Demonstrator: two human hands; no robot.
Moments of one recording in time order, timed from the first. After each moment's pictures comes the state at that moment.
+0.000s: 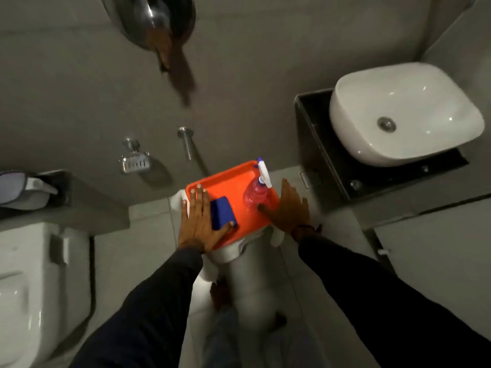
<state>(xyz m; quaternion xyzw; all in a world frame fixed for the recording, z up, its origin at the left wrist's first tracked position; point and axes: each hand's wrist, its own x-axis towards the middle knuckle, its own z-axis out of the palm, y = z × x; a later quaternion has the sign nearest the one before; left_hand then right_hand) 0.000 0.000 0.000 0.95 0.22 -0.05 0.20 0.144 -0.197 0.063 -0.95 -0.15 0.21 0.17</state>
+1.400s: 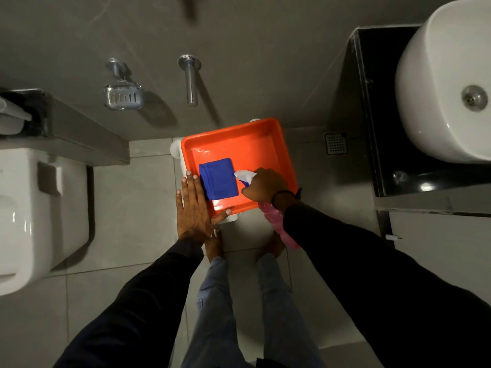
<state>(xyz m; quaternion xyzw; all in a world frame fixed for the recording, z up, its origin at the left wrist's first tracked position) -0.013 -0.033 -0.107 0.90 0.36 -0.12 0.21 0.188 -0.125 -0.038 -0.83 -0.36 0.43 0.01</state>
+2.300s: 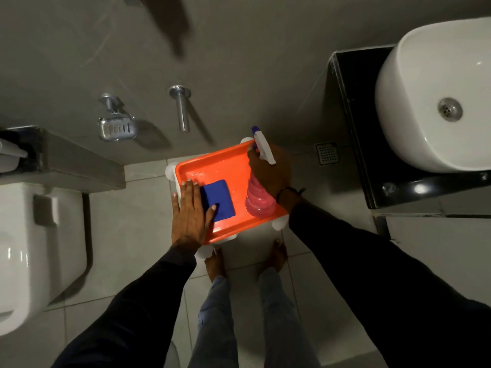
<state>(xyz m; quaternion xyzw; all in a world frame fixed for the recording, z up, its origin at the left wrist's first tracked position) 0.026 0.005 -0.080 0.91 0.33 -0.08 0.24 0.232 -0.095 0.005 -0.87 -0.13 0.17 0.44</state>
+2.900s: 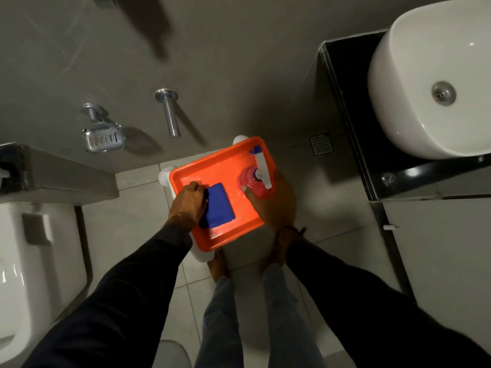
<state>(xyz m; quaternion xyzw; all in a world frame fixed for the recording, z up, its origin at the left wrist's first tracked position) 0.076 0.058 -0.090 0.92 0.23 -0.17 0.27 0.181 -0.146 -0.048 -0.93 -0.06 0.16 0.33</state>
